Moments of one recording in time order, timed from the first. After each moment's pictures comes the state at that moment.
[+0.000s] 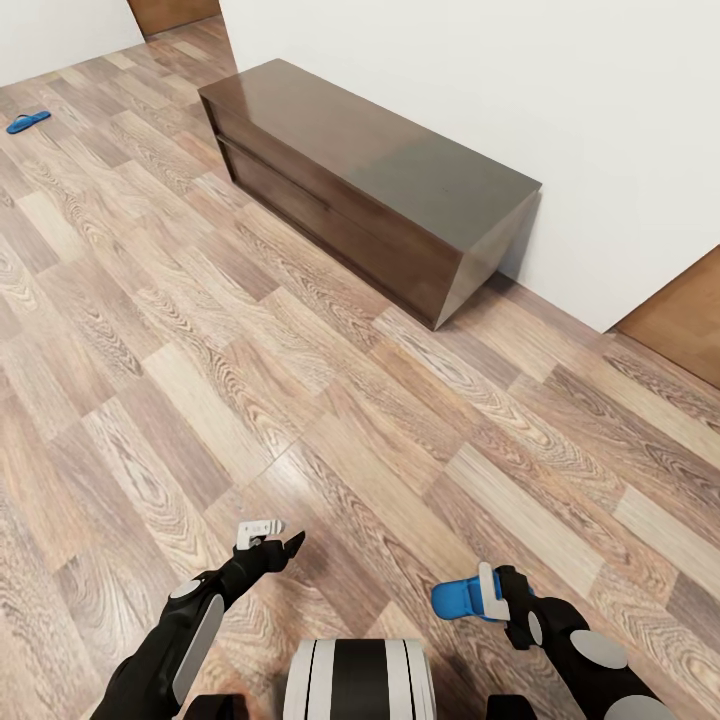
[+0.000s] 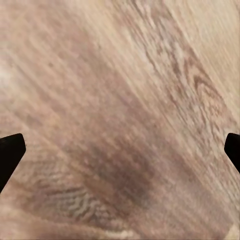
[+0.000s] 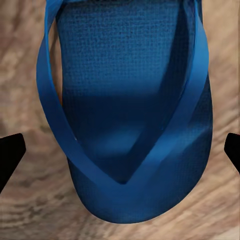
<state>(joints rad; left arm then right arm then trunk) -0.37 -0.01 0.00 -1.01 0.22 0.26 -0.30 -0.48 -0.14 0.08 -0.67 1.41 -0.03 0.44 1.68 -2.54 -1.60</state>
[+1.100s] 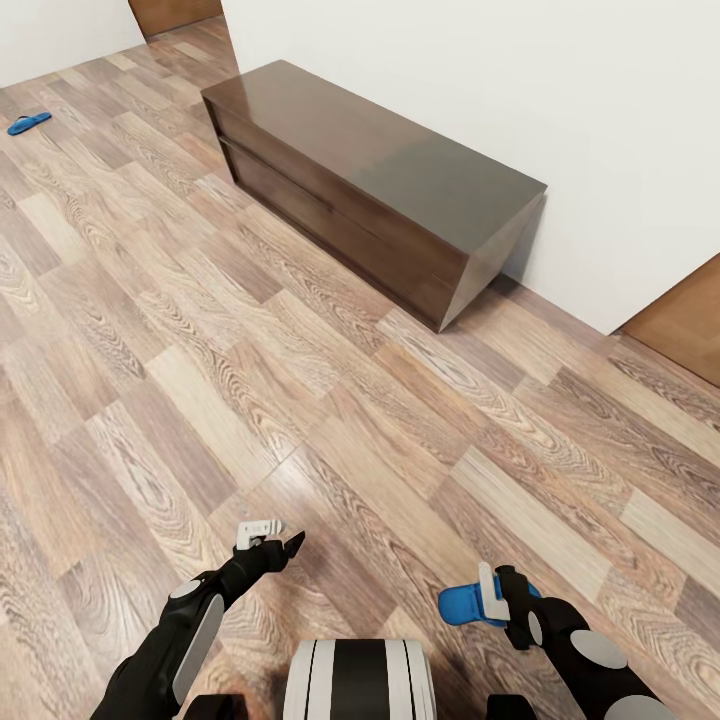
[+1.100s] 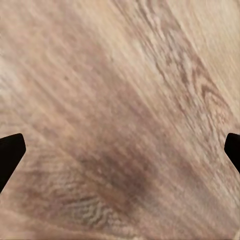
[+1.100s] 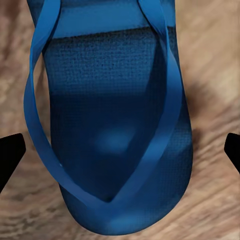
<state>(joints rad) -0.37 -0.01 0.00 -1.01 0.22 0.26 -0.30 -0.48 -0.14 0.08 -0.67 1.41 -0.03 0.44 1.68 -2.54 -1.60</state>
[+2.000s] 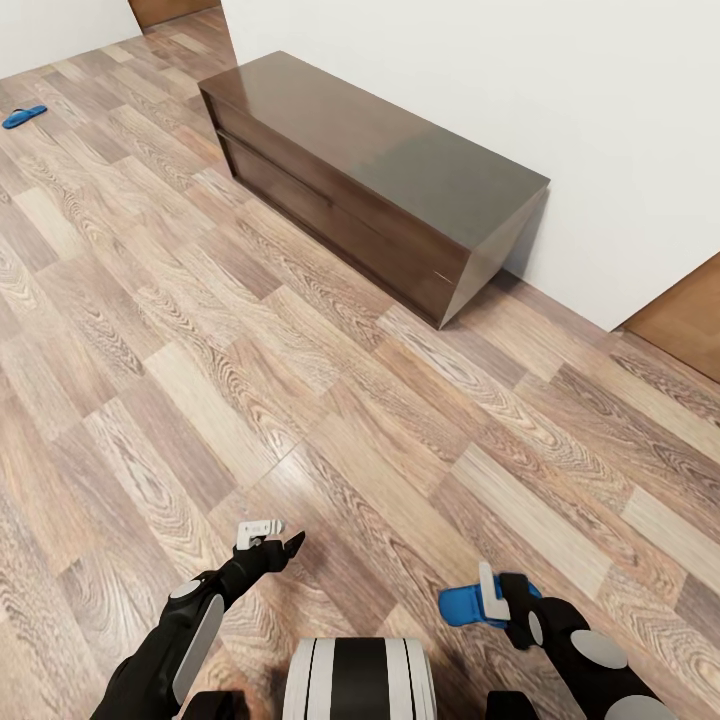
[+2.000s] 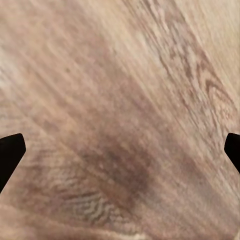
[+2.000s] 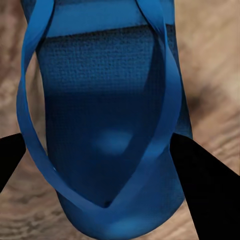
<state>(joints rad) -0.37 -0.01 0.00 -1.01 0.22 0.26 -0.30 -0.48 -0.14 0.08 -0.67 1.41 -0.03 0.43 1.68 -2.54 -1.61</state>
